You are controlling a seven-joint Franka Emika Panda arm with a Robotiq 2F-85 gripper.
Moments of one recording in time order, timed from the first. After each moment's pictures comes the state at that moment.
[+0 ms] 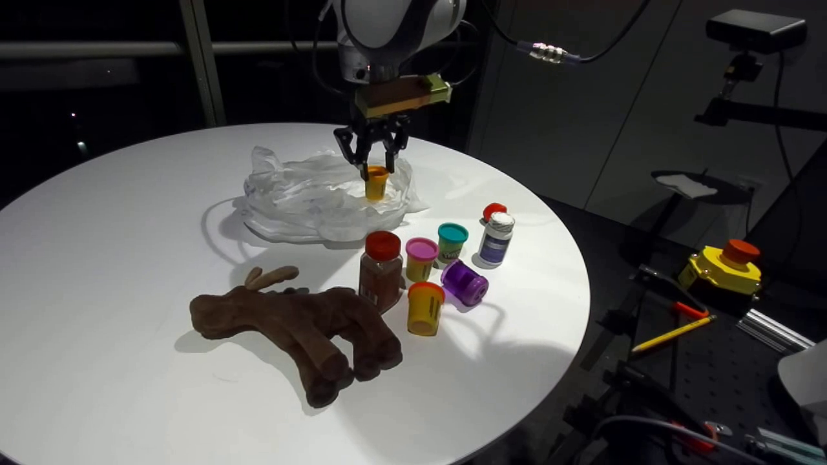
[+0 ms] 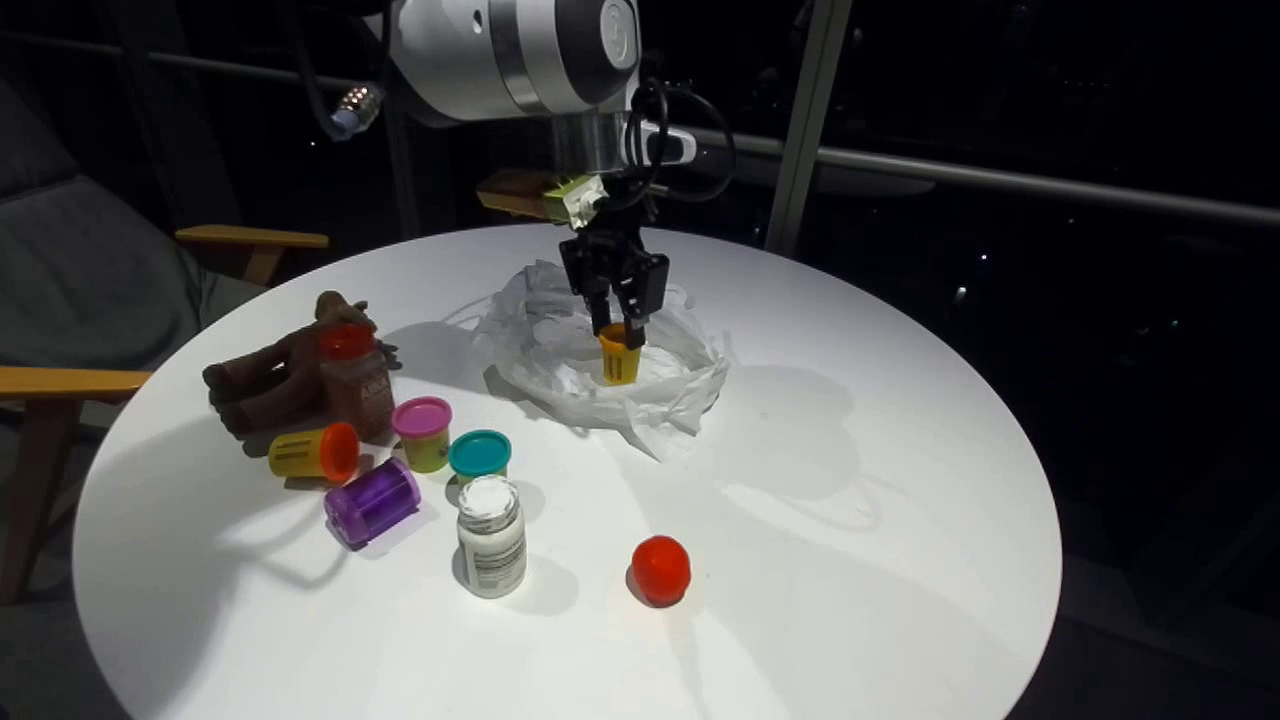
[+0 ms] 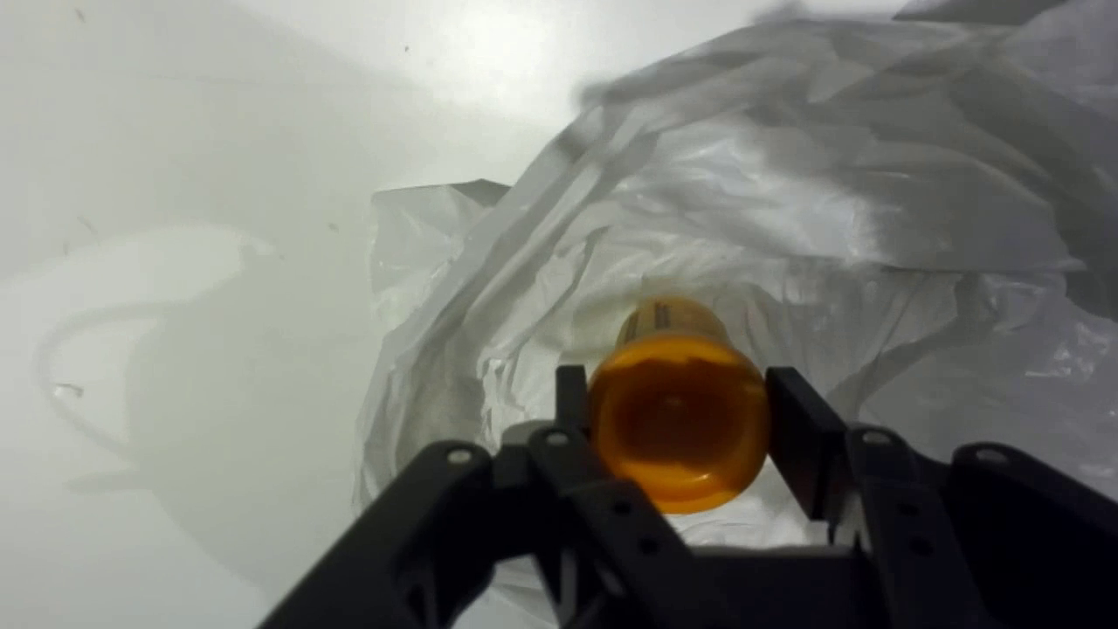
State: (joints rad) arm 0.18 0.73 -0.12 -1.61 -0.16 2.33 0.51
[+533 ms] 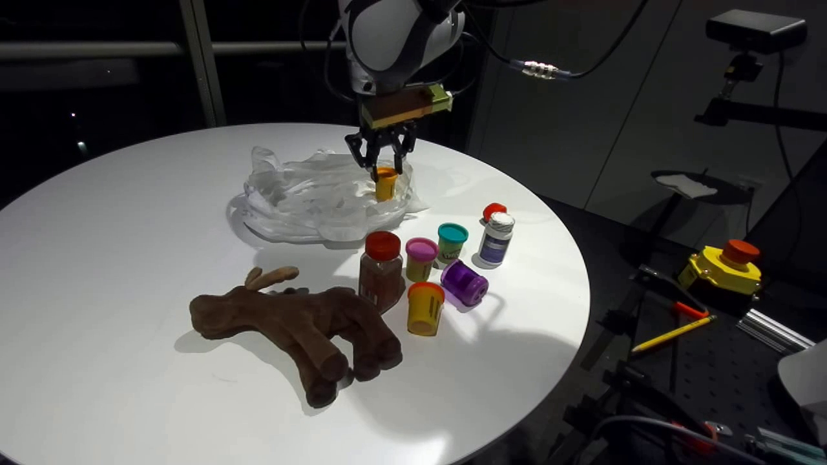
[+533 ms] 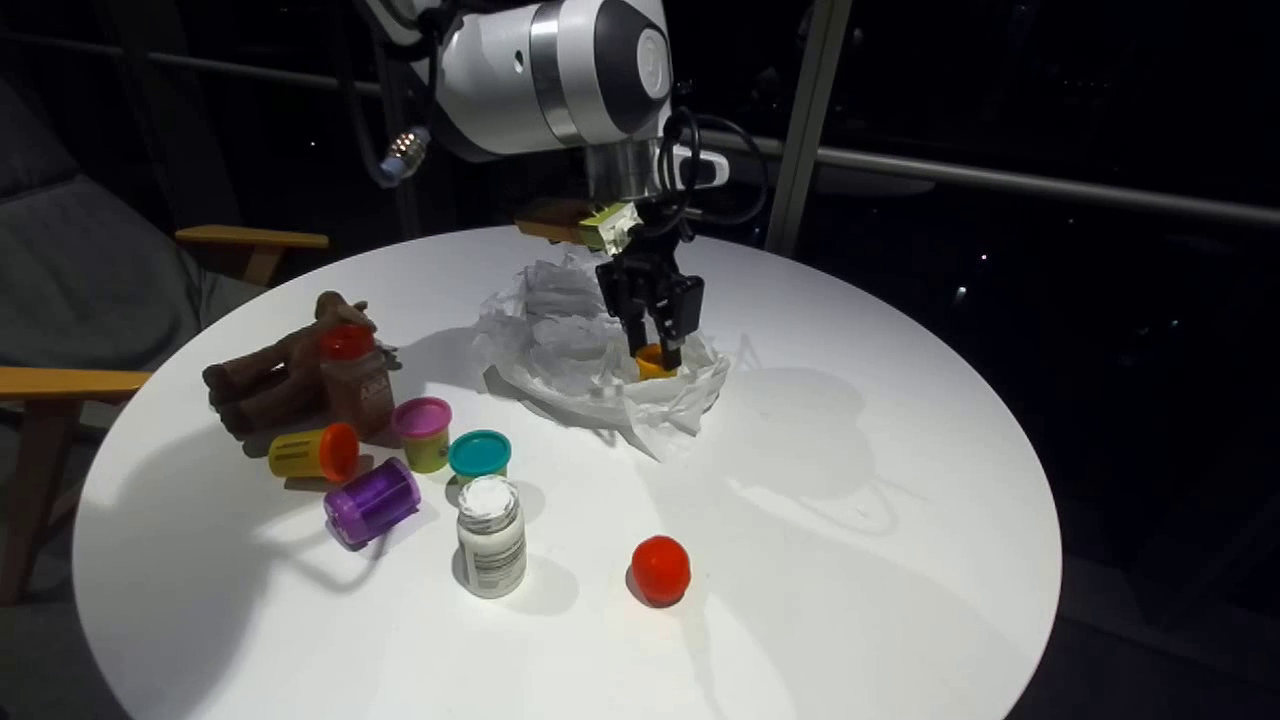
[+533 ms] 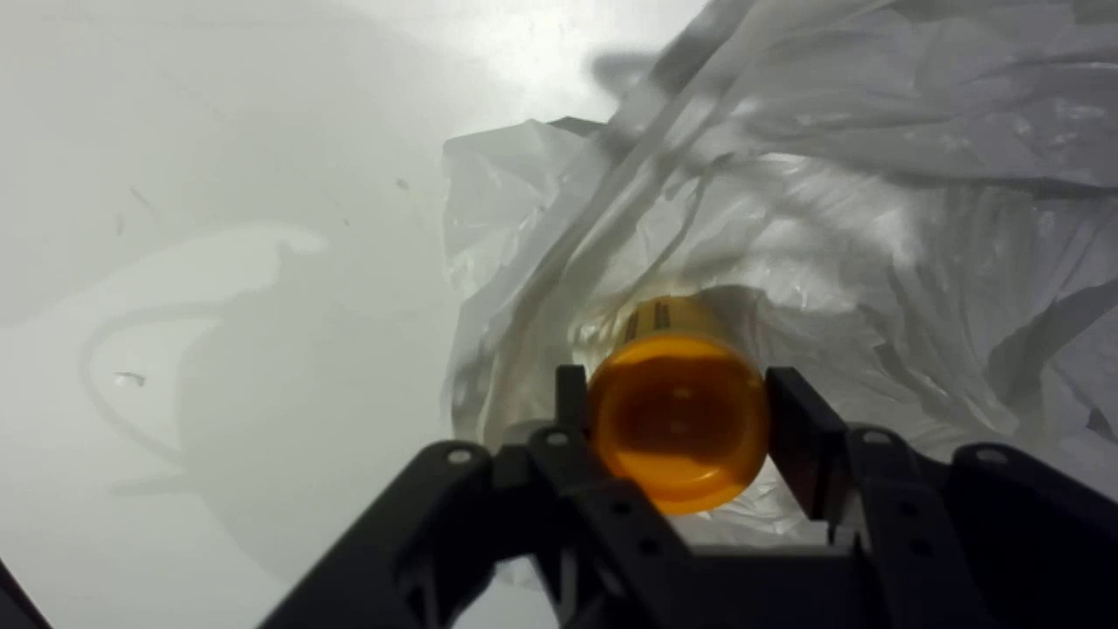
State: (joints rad) arm 0.18 0.80 -0.17 -1.55 -0.17 2.33 0.54
